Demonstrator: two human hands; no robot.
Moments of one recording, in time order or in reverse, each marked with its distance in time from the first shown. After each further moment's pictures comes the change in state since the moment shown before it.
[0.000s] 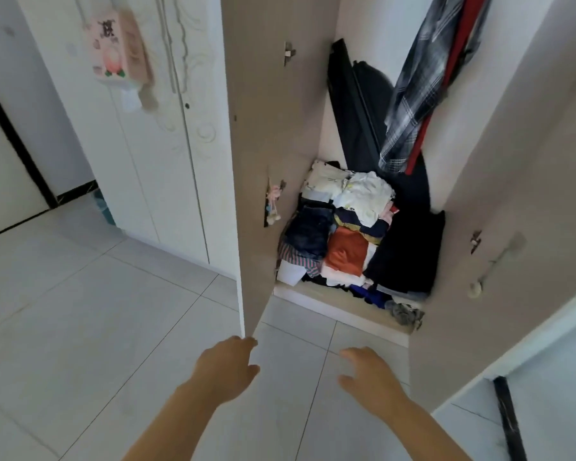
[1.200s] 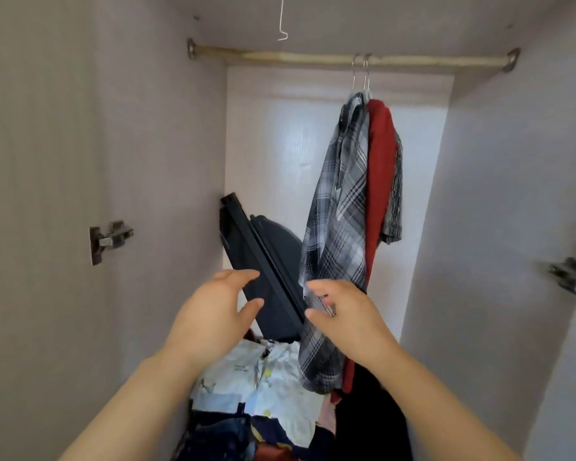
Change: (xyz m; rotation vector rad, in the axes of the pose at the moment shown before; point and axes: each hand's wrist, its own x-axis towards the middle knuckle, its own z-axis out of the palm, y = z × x) left_hand 0.499 0.259 -0.361 -0.251 0.783 0.549; right_hand 0.393 -0.003 -0.499 0.091 0.813 -0.384
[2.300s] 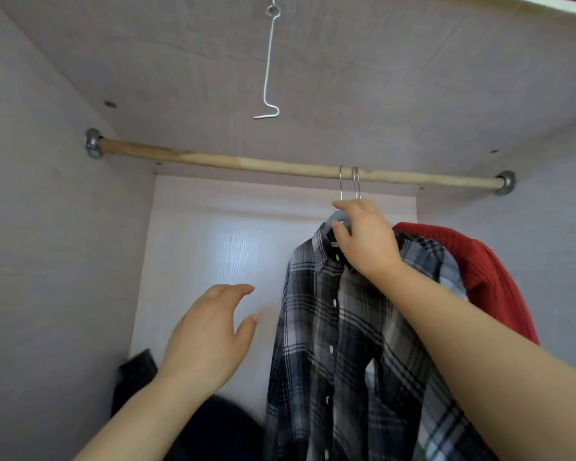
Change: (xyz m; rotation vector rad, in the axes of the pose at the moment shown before) left_hand 0.366 -0.051 0.057 -0.150 0.319 0.311; right_hand 0.404 0.045 -0.137 -0.495 0.750 -0.214
